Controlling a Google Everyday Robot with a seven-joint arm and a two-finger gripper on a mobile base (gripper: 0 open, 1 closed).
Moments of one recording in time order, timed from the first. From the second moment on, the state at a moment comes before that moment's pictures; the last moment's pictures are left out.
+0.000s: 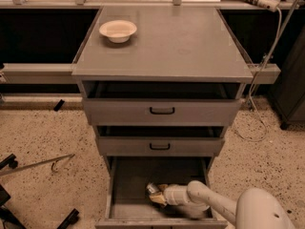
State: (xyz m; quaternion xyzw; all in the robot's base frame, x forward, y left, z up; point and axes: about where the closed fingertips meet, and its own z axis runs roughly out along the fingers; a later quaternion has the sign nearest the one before) arm 0.573 -0.029 0.144 -0.39 0.80 0.30 0.34
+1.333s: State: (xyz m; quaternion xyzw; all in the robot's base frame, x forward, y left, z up) arm 0.573 -0.029 0.144 -0.39 0.80 0.30 0.34
